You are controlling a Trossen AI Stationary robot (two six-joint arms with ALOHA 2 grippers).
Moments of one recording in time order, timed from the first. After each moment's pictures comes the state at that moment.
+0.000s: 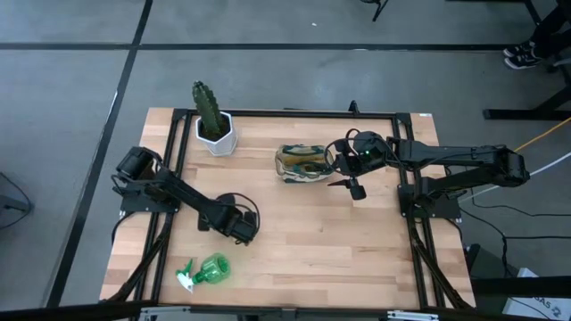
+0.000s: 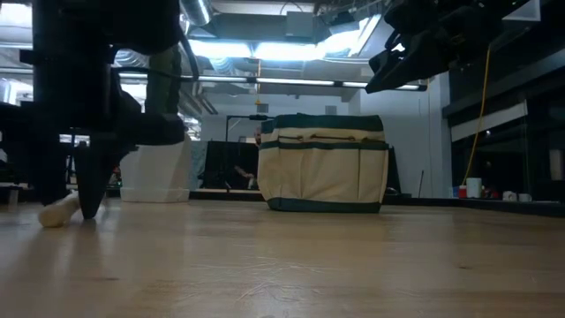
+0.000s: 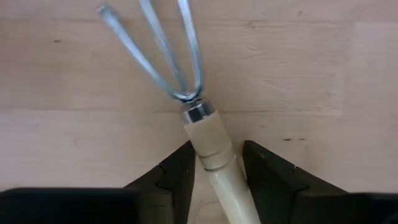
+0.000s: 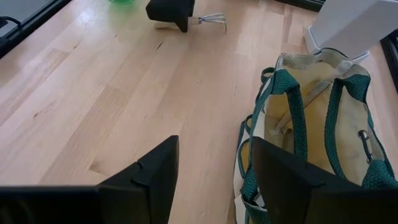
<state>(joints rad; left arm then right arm) -0.42 1.76 0.96 -0.84 -0.16 -2.04 -0.18 1.13 0.77 -0.31 -0.32 -0.38</state>
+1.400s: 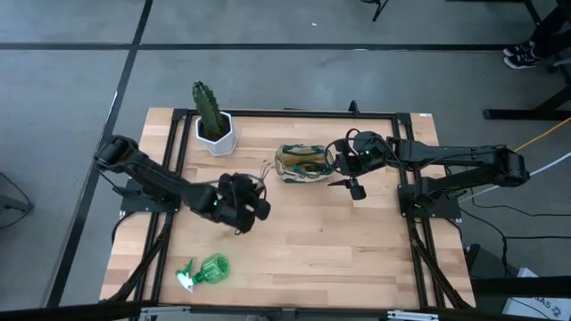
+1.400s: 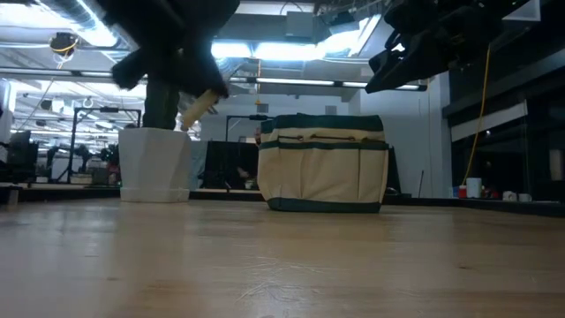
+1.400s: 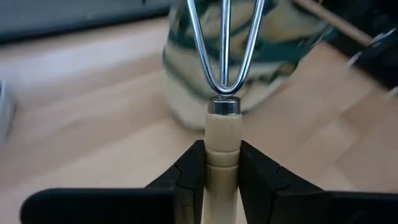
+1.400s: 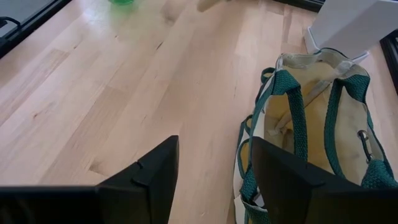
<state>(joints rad) -0.38 1.49 0.95 -0.48 -0.92 -1.19 -0.18 1.13 0.77 -0.31 -0.32 -0.38</state>
